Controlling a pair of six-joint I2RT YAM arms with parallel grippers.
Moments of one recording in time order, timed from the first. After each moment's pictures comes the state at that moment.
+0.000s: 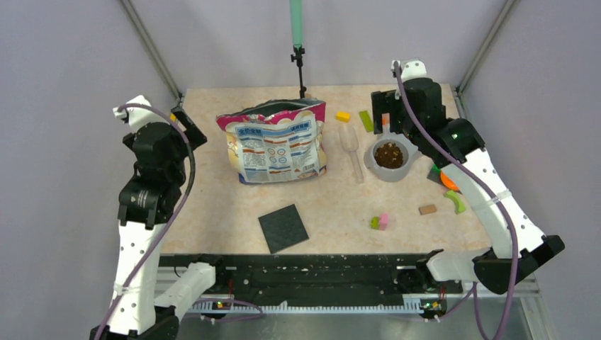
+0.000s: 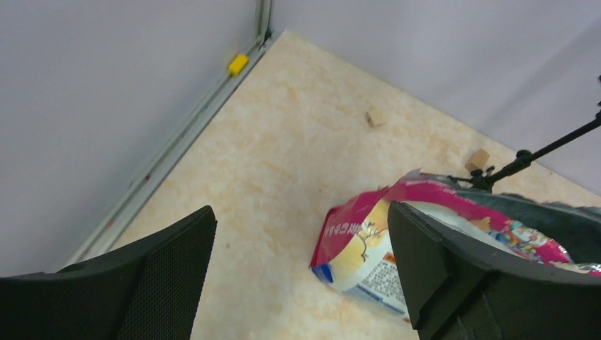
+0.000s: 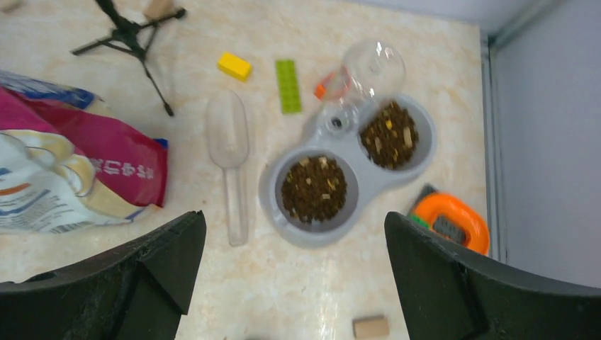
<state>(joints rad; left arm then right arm) -0.15 0.91 1.36 -0.67 -0.51 -0.35 0.53 1.28 1.62 -0.79 0.39 0.04</state>
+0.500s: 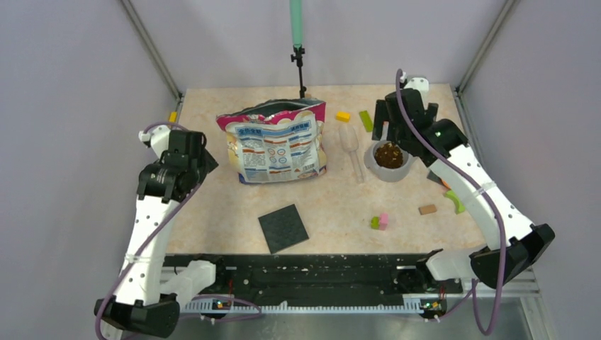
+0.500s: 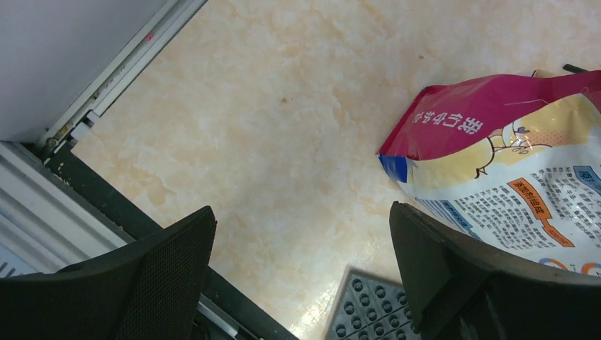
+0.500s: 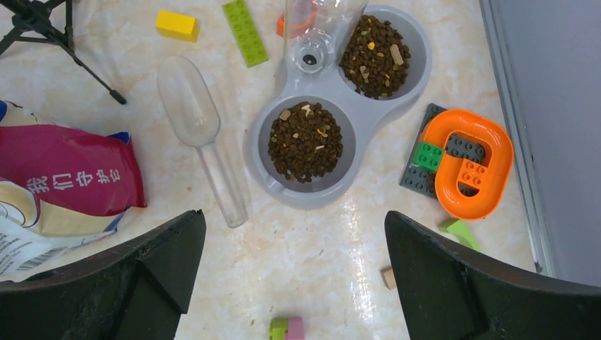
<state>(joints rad) -0.15 1.01 1.27 -1.14 -0.55 -0.75 0.53 1.32 1.52 -0.92 0.58 0.38</state>
